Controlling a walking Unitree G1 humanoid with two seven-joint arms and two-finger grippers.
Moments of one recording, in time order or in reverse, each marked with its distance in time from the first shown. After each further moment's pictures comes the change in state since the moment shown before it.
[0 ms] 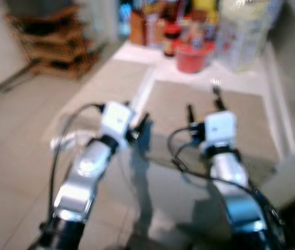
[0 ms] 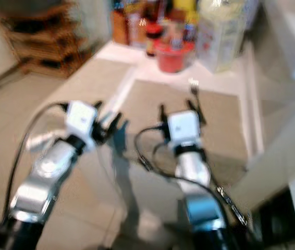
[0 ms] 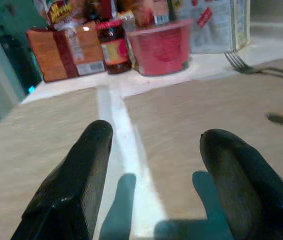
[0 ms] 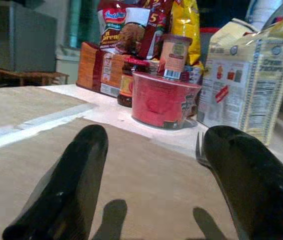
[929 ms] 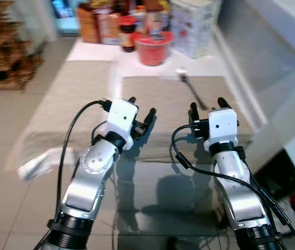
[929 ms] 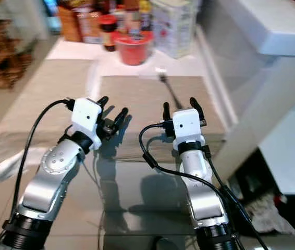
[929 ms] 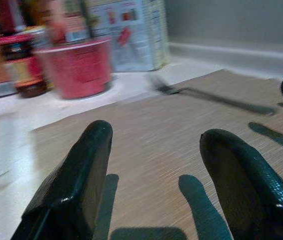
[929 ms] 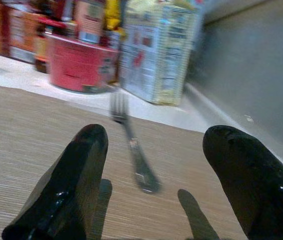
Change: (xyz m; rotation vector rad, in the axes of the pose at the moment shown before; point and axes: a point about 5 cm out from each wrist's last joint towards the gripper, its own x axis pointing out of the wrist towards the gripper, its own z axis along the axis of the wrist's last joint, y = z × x) left arm 0.009 -0.012 0.010 -0.018 -0.047 -0.016; right arm 0.005 -0.012 -0.002 -0.033 0.022 -0.042
